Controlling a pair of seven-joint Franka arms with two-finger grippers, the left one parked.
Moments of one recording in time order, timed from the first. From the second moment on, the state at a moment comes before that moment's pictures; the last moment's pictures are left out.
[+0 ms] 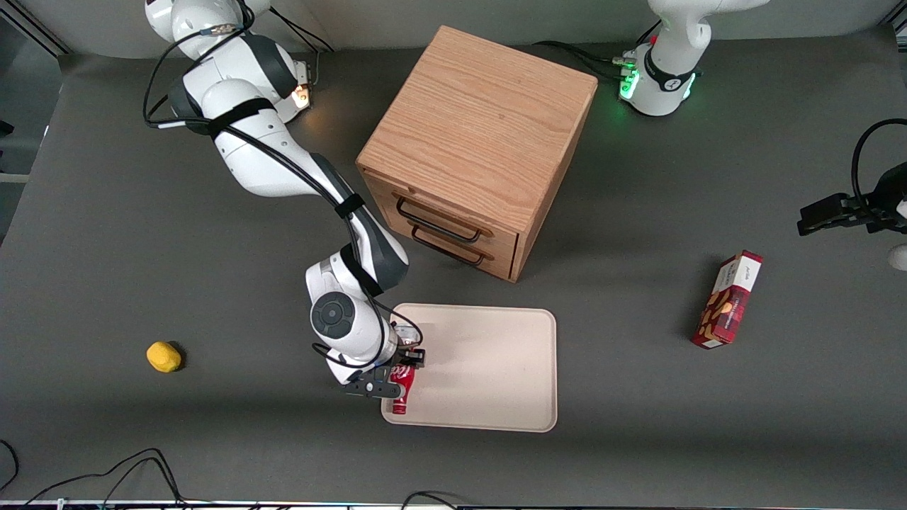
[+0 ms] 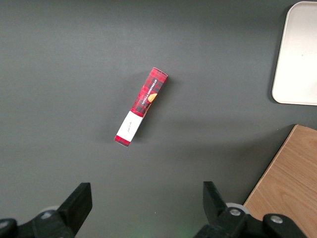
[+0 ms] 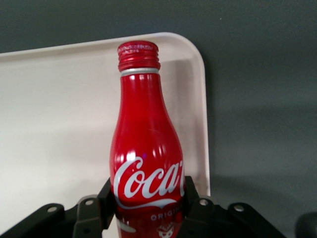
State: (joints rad) arm 0.42 1.11 0.07 -0.98 0.02 2.24 0.57
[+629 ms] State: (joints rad) arm 0.42 1.12 0.07 -0.98 0.00 2.27 0.57
